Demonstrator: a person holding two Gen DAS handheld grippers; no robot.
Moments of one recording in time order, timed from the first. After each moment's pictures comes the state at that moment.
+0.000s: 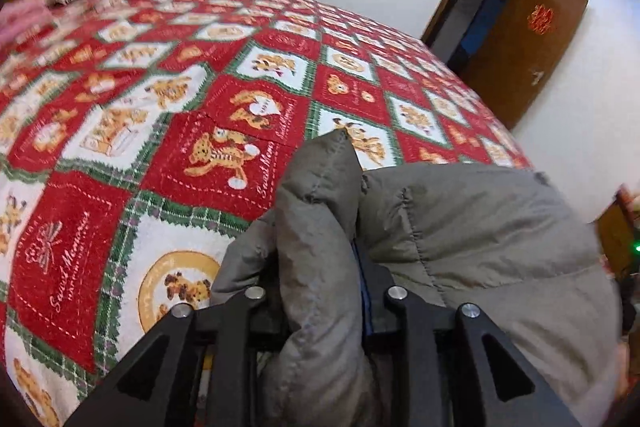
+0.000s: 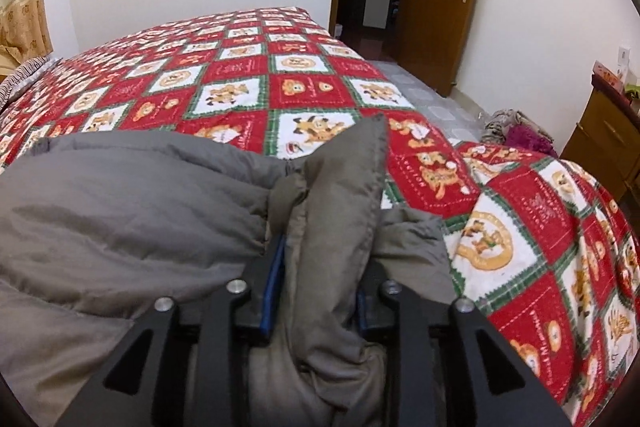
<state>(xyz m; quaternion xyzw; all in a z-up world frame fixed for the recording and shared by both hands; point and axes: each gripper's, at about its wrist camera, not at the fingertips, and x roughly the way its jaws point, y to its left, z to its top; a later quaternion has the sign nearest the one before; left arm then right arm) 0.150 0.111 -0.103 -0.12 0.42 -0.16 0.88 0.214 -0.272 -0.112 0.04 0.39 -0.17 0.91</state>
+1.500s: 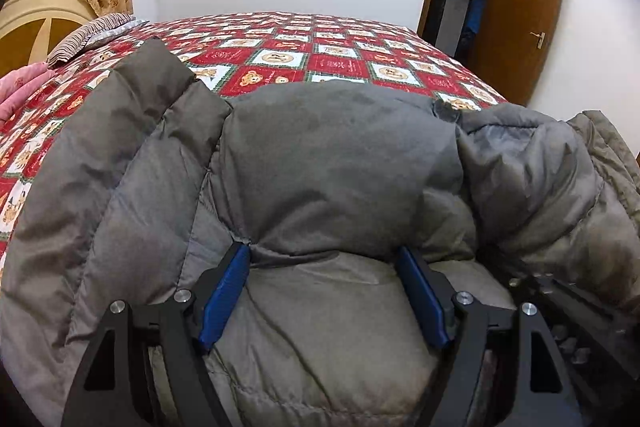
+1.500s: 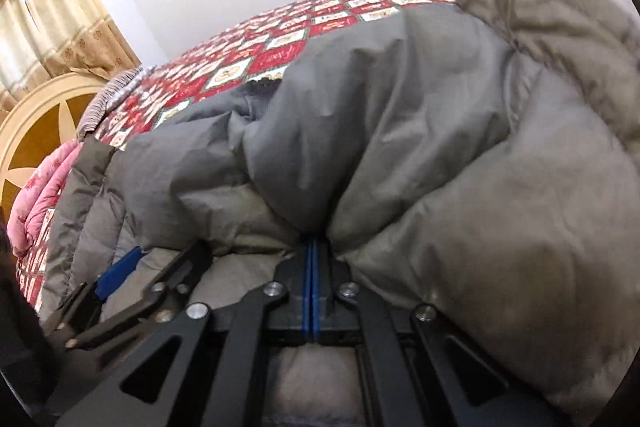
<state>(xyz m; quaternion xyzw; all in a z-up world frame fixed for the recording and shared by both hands) 0.085 -0.017 -0.108 -0.01 0.38 -0.11 0.92 0.184 -0.163 -0.114 0.17 0.39 0.01 0.90</state>
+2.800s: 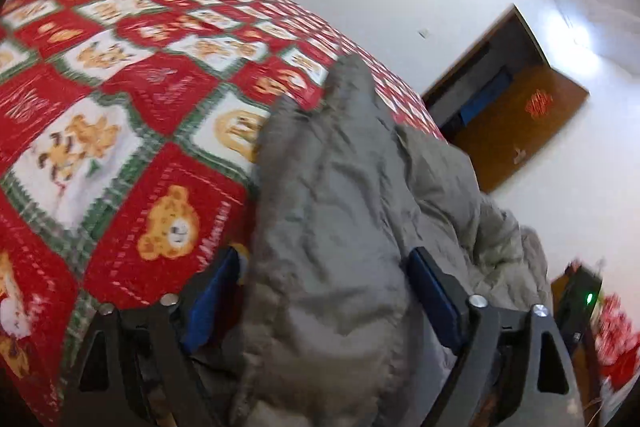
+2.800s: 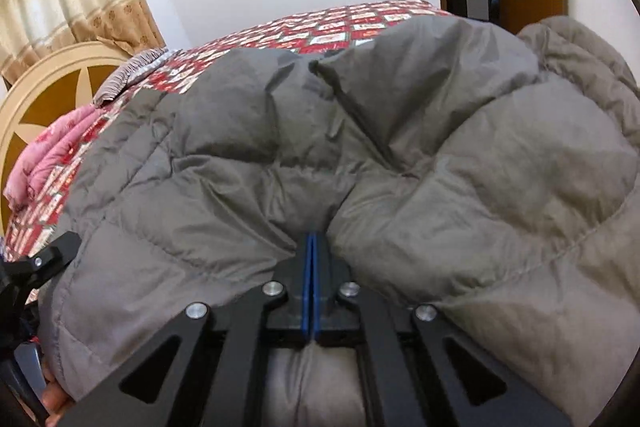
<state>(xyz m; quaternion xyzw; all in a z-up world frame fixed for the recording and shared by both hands) 0.023 0.134 -0.110 -0.26 0.37 -0.14 0.88 0.148 -0.104 -0.117 0.10 0.37 0.03 0.92</state>
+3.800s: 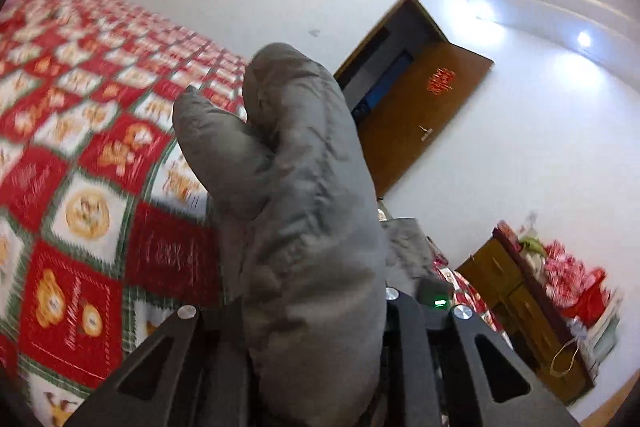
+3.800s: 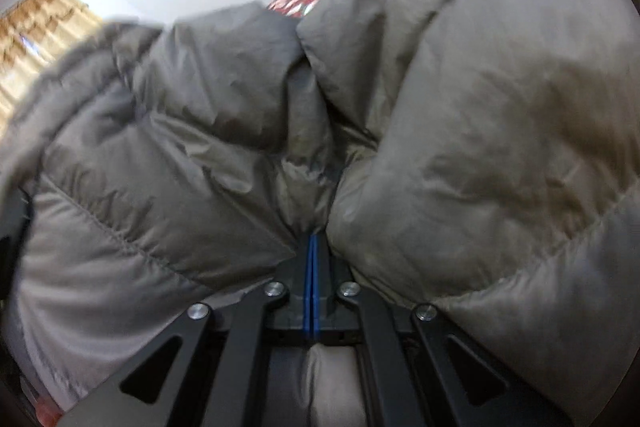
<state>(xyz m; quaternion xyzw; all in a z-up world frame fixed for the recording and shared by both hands) 0.017 0.090 -0.008 -0.23 0.29 -0.32 0.87 0.149 -0.121 -0.136 0.32 0.41 0.12 0.84</state>
